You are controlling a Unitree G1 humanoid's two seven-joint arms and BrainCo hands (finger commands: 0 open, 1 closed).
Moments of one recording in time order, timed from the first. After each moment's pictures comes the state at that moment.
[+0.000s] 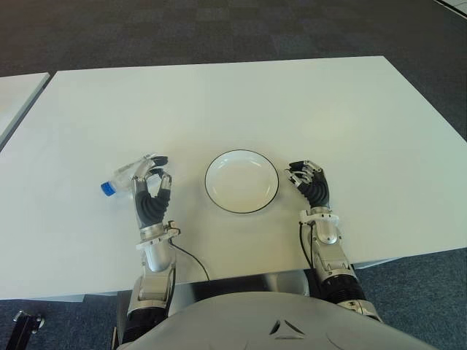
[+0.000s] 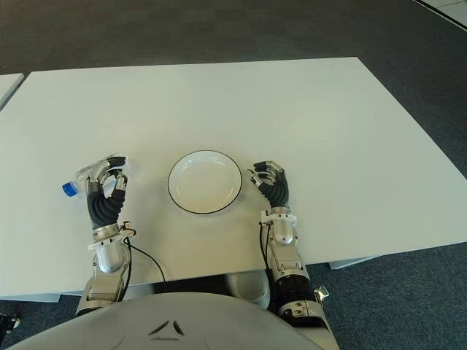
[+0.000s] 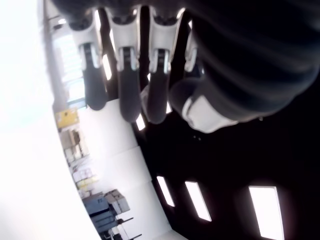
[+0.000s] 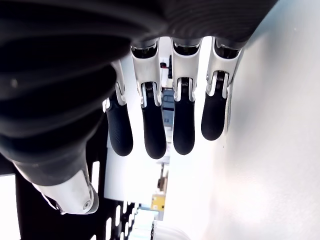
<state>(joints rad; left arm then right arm) 0.28 0.00 0.11 0.13 0.52 -0.68 0.55 0.03 -0.04 -0.01 0.41 -0.11 -0.41 -0.14</state>
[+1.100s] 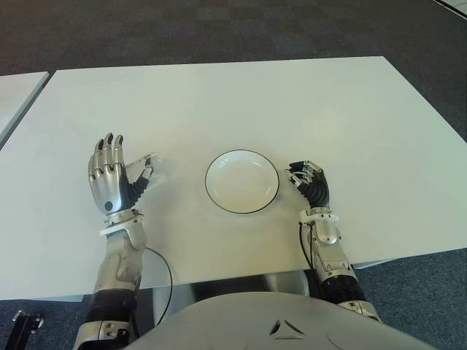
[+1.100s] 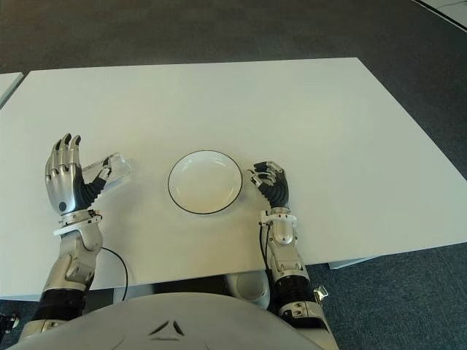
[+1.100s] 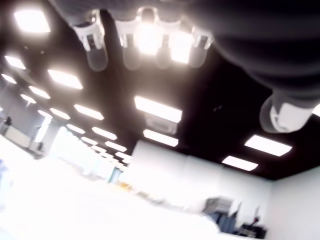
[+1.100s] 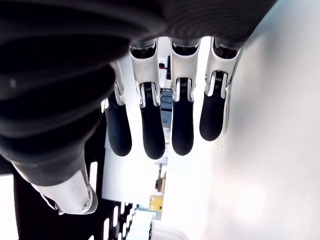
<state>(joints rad) 0.17 0.24 0.09 0.14 0.95 0.02 0.69 0.03 -0.03 -0.01 0.40 -0.12 -0.40 -0.15</state>
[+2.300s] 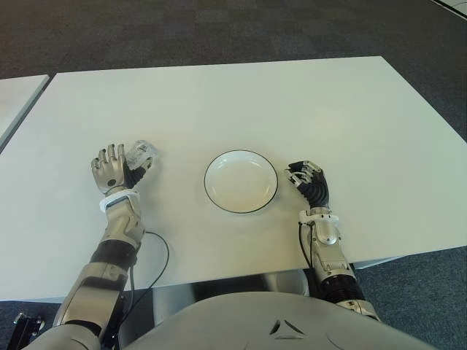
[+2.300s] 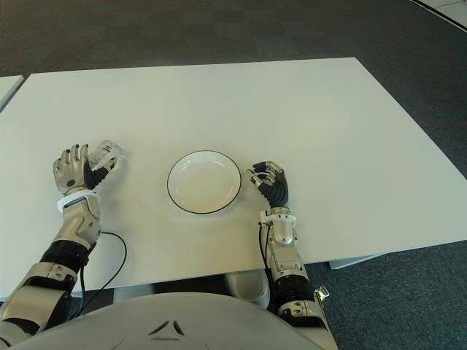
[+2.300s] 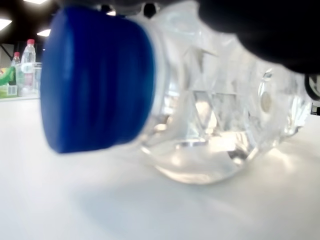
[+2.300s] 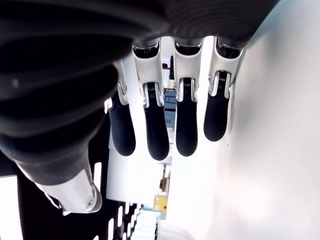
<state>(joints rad) -0.18 0.38 -0.14 0.61 0.88 0.40 0.43 0.02 -0.03 -0.02 0.43 -0.11 -0.44 -0.14</state>
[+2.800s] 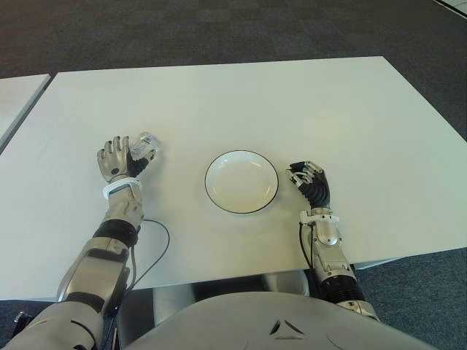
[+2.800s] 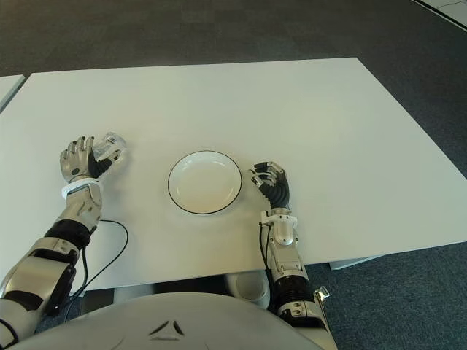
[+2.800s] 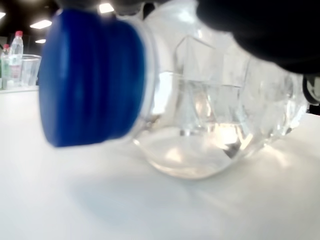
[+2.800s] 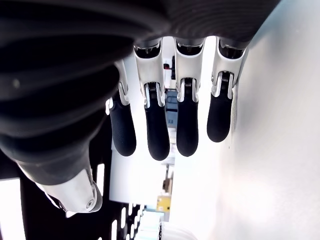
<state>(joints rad) -0.36 0.39 -0.18 0.91 0.80 0.26 0.48 0.03 -0.02 -0.02 0.43 -0.10 -0.44 -0.14</state>
